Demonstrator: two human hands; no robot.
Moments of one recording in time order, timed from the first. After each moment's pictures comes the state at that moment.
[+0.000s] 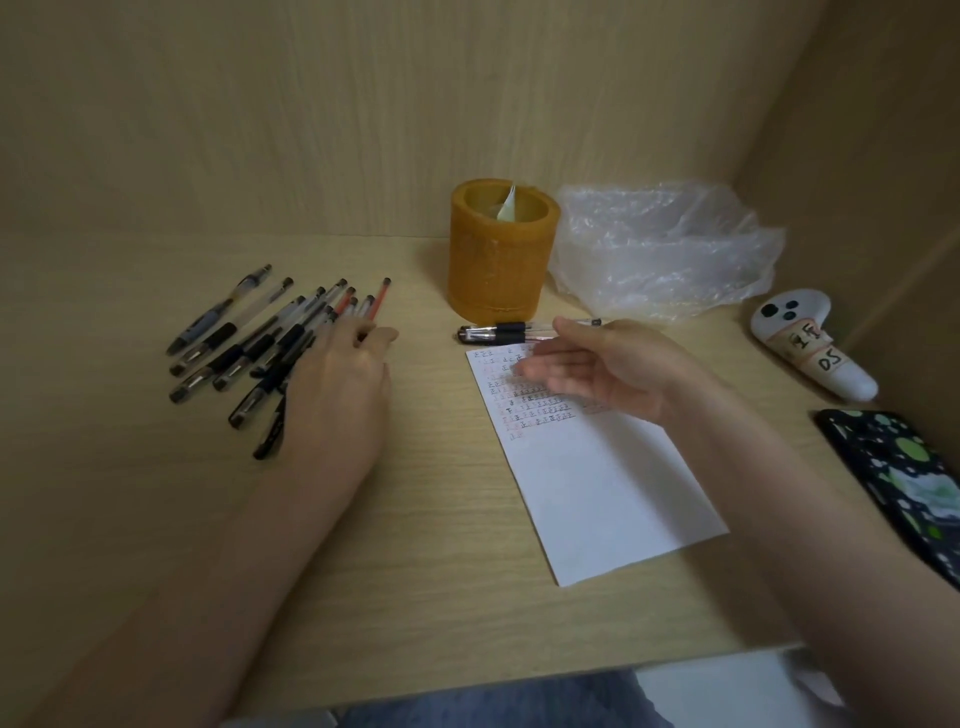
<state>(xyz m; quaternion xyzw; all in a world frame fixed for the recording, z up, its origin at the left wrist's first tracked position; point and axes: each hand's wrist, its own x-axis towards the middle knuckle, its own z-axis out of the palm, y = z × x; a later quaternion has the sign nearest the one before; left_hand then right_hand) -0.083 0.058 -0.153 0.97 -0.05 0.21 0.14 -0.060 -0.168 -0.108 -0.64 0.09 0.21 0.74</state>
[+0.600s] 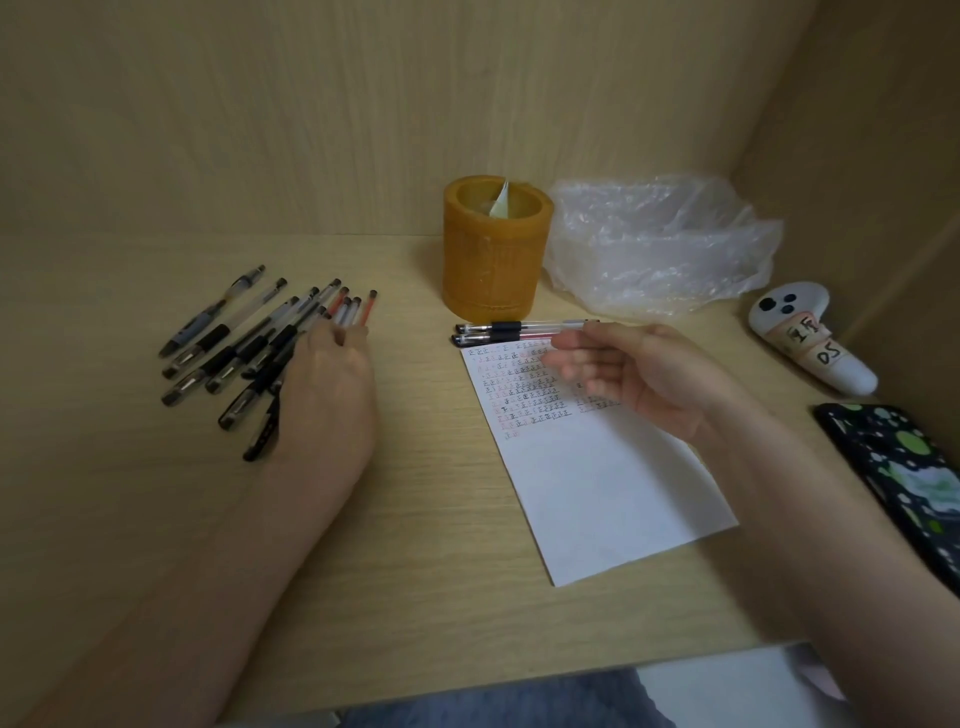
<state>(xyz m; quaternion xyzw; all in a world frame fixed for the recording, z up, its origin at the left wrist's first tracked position) -0.079 0.057 -0.153 0.98 0.02 0.16 0.09 -0.073 -0.189 -0.113 -0.66 0.06 0.14 0.74</state>
